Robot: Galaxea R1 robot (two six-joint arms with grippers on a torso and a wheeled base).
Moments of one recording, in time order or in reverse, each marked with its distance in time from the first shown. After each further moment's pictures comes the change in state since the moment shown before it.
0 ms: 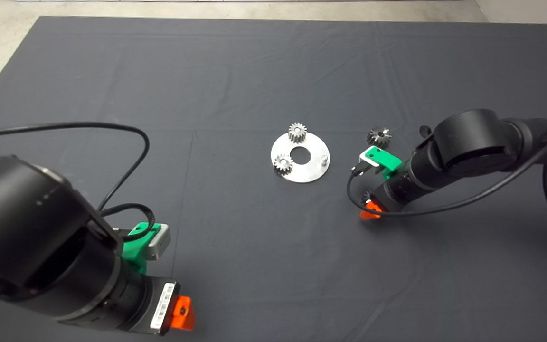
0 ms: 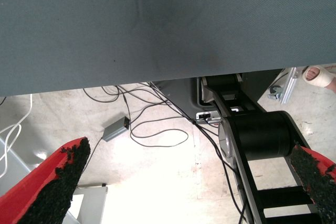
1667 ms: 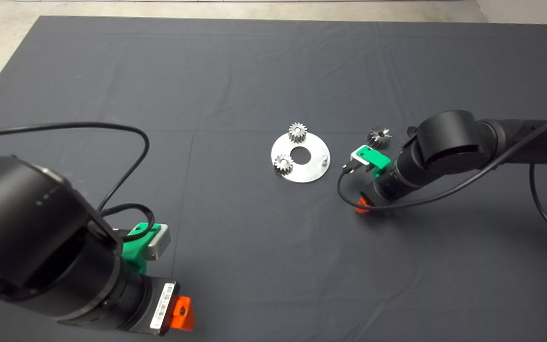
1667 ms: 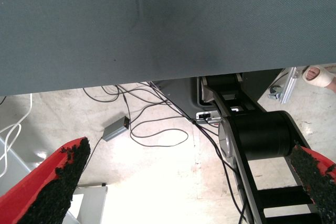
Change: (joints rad) left arm 0.000 0.000 0.000 -0.001 0.001 0.000; right arm -0.023 0.043 -0.073 -0.015 0.001 -0.002
